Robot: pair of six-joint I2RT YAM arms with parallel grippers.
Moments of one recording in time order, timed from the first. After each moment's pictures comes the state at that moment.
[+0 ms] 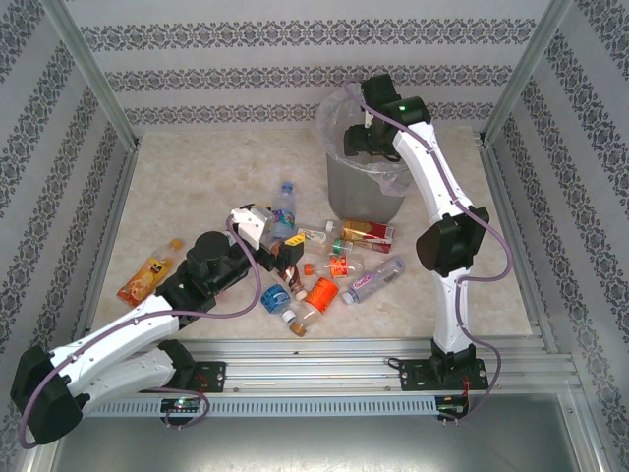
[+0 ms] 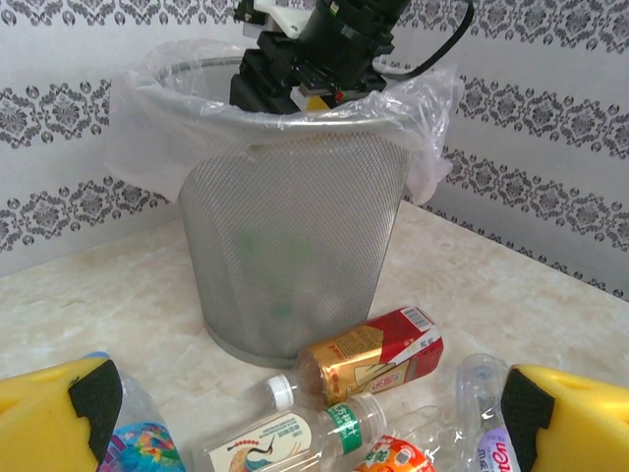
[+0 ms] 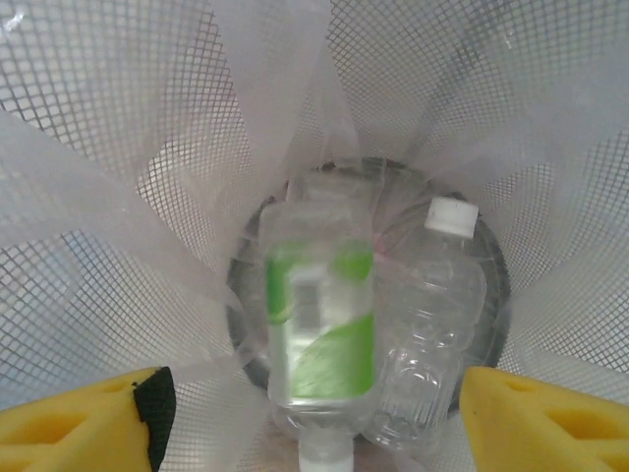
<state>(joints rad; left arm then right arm) -0.72 0.92 0.62 0.20 -0.03 -0.06 0.32 2.19 2.43 -1.27 0.04 0.26</state>
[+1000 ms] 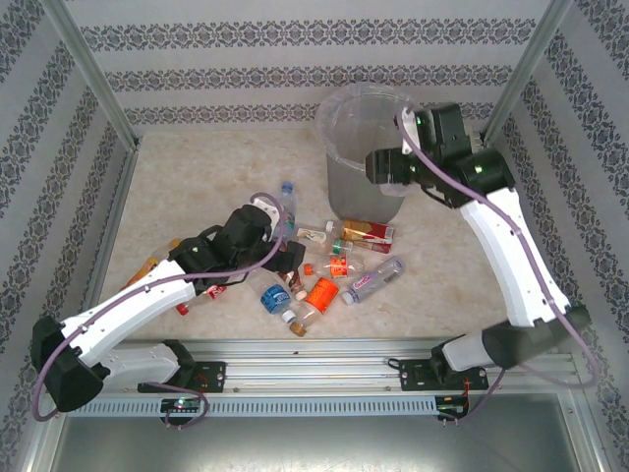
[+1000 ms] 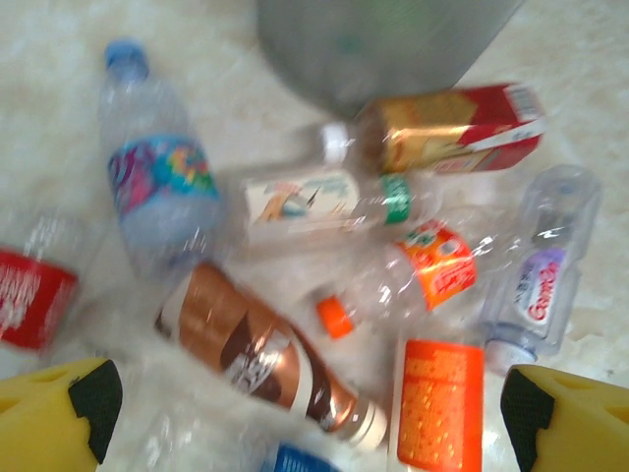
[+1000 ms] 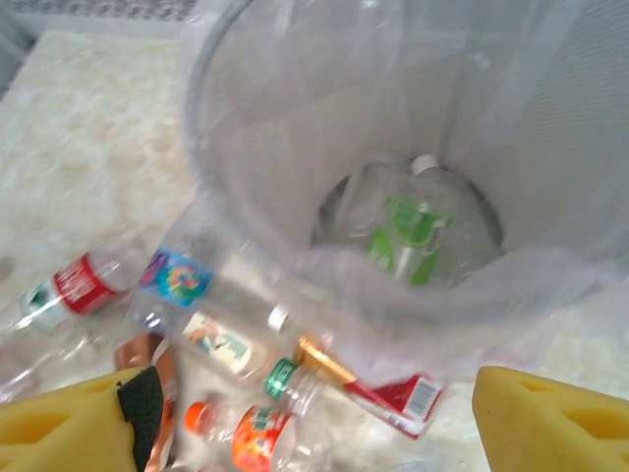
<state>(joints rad) -0.76 1.15 1.02 -0.66 -0.14 -0.38 0.38 1.38 1.74 -1.08 -0.06 0.21</state>
